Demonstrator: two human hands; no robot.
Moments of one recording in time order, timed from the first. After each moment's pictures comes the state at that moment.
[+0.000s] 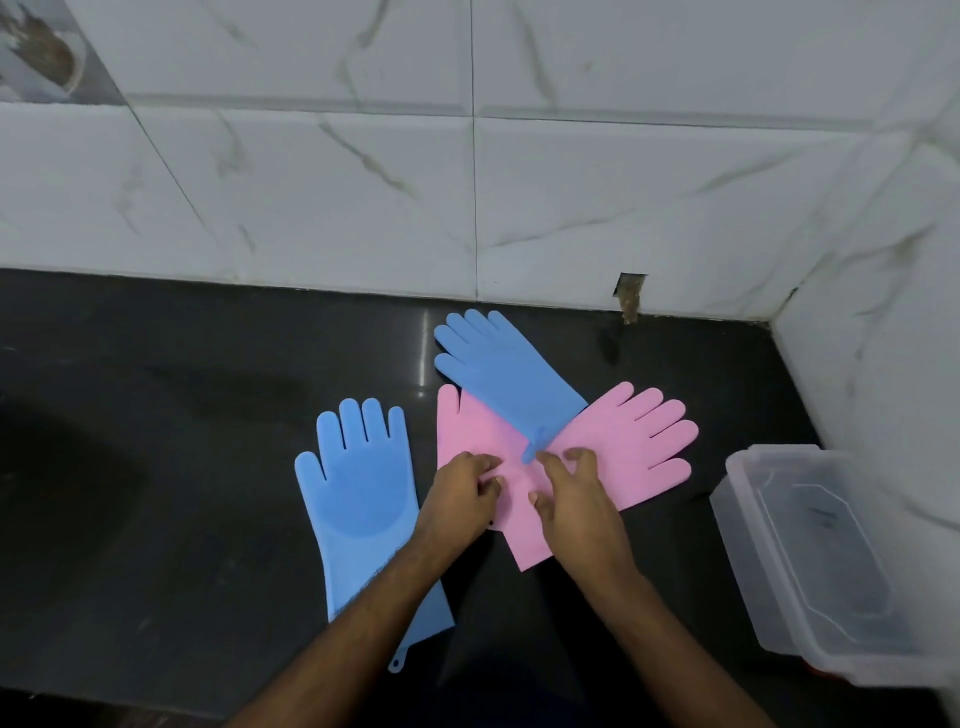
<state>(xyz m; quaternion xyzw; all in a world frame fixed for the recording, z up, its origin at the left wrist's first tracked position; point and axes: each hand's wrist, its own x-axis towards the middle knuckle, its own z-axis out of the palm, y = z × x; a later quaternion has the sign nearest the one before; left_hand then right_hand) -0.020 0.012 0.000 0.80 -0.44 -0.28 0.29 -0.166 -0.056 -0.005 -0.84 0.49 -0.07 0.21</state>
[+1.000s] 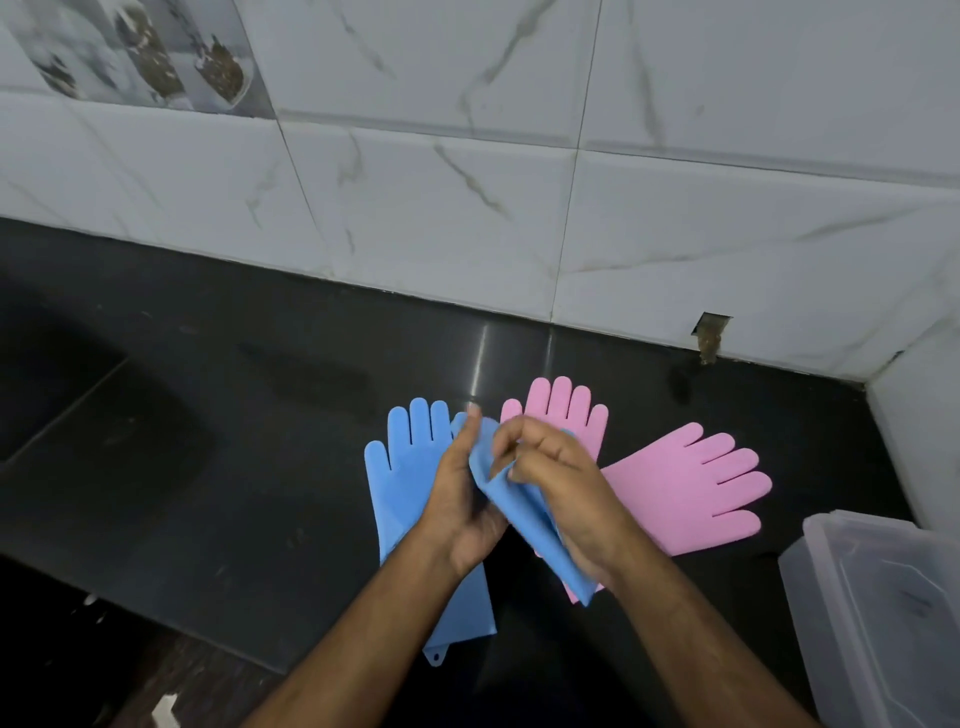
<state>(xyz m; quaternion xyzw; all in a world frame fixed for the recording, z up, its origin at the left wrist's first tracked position) -0.002 0.050 0.066 0.38 0.02 -0.57 0.73 -0.102 -0.016 0.114 -0.64 0.22 -0.18 0.71</state>
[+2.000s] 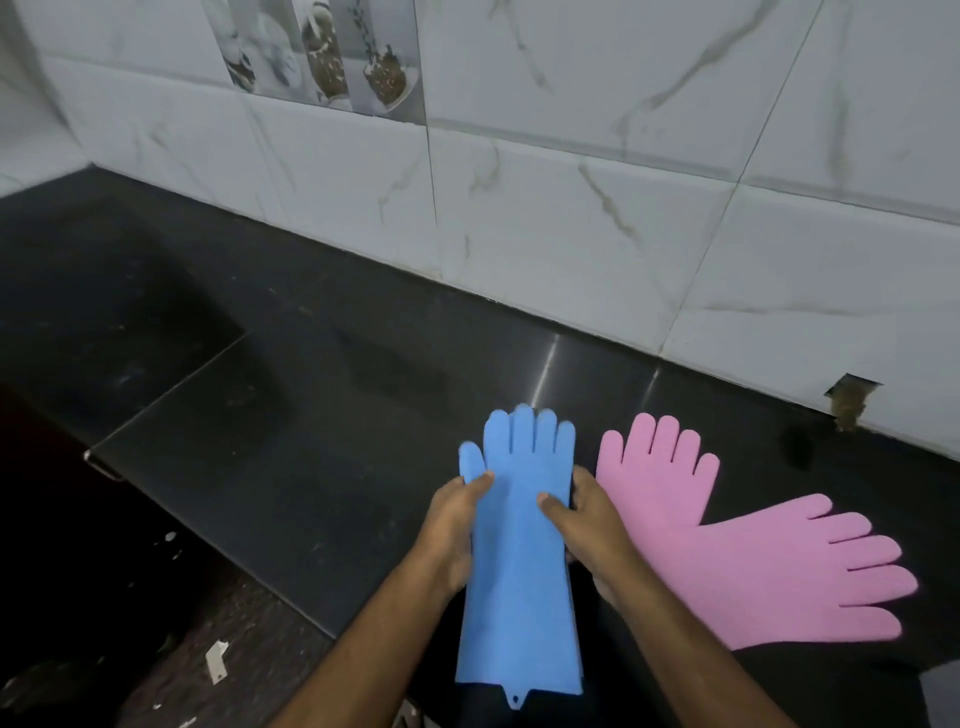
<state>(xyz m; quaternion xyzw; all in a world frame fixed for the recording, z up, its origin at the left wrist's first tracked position) 0.074 0.129 0.017 0.54 0.06 -0.43 0.72 -0.027 -0.004 0.008 -0.68 0.36 -0.07 0.64</state>
